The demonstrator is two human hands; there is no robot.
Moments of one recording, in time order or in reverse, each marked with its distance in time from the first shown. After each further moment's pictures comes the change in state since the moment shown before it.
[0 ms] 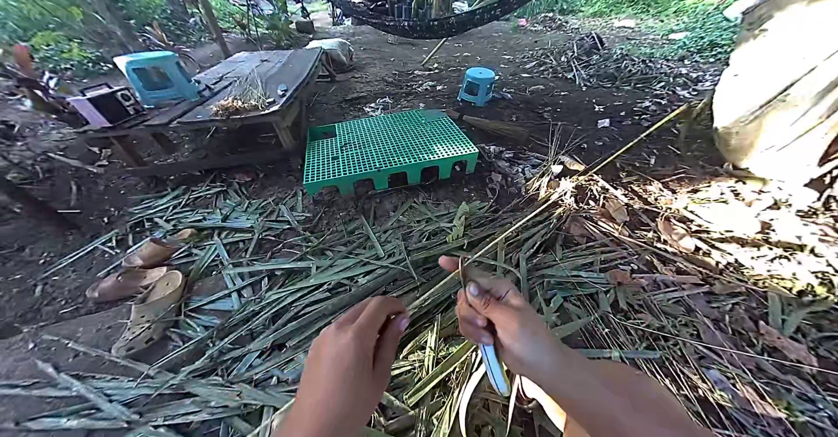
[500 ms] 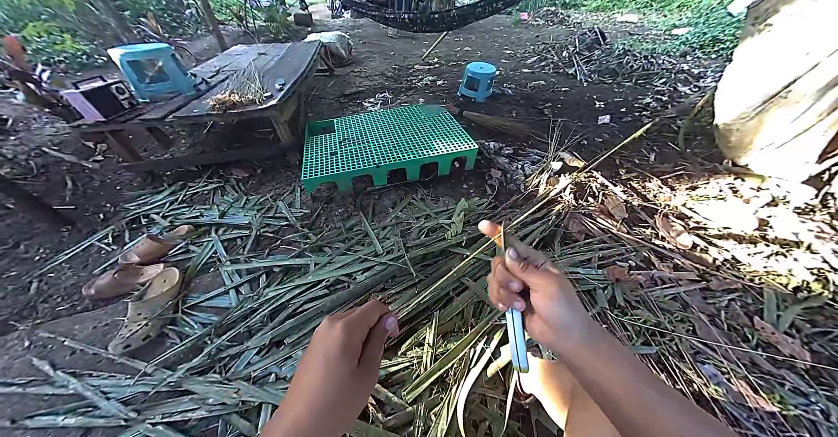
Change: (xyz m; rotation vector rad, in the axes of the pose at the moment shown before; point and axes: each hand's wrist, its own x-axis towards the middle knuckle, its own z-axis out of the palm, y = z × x) left_hand 0.001 -0.006 -0.007 -0.163 -0.131 -0.086; right_hand 0.002 -0.022 -0.029 0.031 0.184 -0.050
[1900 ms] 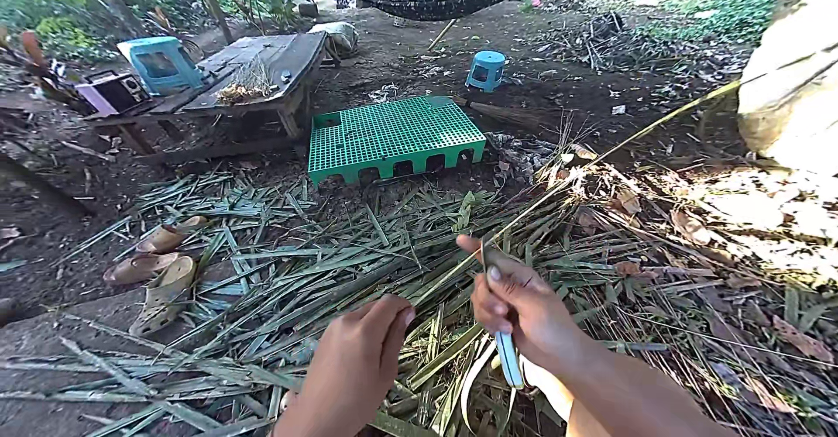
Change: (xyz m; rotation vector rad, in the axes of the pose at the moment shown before) left_hand -0.004 0.005 0.012 0.098 0.112 0.145; right_hand -0.014 0.013 0.020 -0.041 -0.200 0.025
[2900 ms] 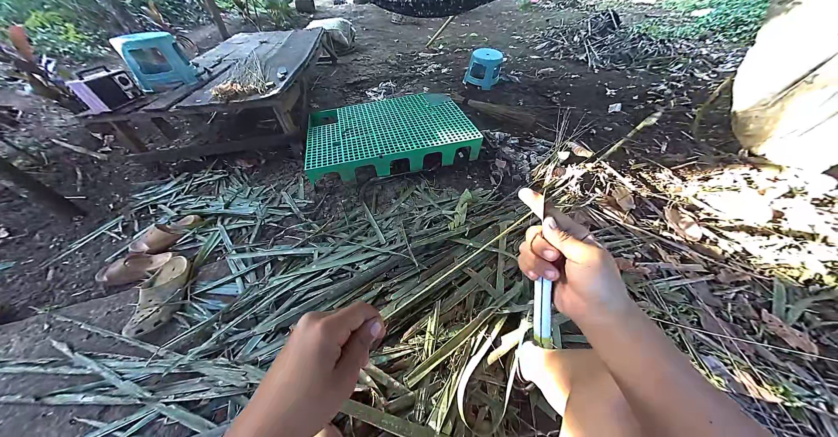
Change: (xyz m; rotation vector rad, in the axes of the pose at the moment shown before) left_hand -0.008 -0.016 -0.030 -0.141 -0.156 -0.056; right_hand 0.009 -0.038 -0.037 -0.039 0.405 -0.124
